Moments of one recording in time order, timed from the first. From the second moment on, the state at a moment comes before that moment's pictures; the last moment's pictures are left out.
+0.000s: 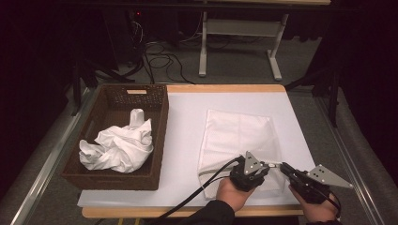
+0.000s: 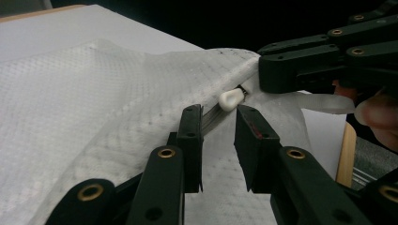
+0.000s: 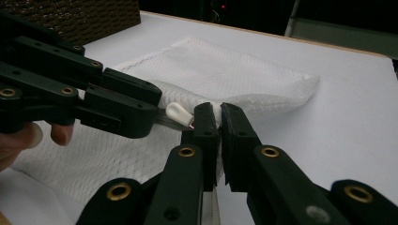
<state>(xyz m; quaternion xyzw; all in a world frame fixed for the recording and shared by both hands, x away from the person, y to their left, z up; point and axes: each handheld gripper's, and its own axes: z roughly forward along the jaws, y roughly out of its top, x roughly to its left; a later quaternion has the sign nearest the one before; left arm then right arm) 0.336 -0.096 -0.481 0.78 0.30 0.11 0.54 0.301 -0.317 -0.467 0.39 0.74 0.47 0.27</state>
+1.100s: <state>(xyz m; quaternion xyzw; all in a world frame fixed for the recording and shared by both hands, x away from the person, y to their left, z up) 0.334 -0.110 -0.478 0.79 0.29 0.11 0.53 0.301 -0.313 -0.468 0.38 0.75 0.47 0.27</state>
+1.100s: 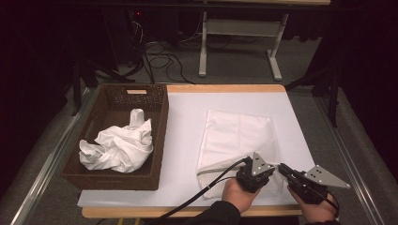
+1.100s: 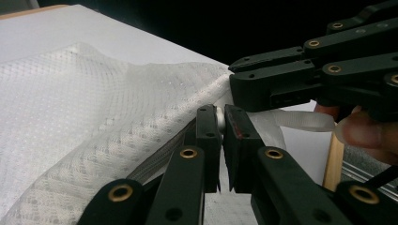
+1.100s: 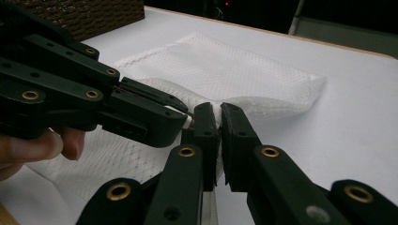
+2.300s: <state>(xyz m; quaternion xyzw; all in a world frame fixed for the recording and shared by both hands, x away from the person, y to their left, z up) 0.333 -0.108 -0.480 0.79 0.28 0.11 0.53 0.301 -0.313 -0.468 0.38 0.75 0.46 0.27</state>
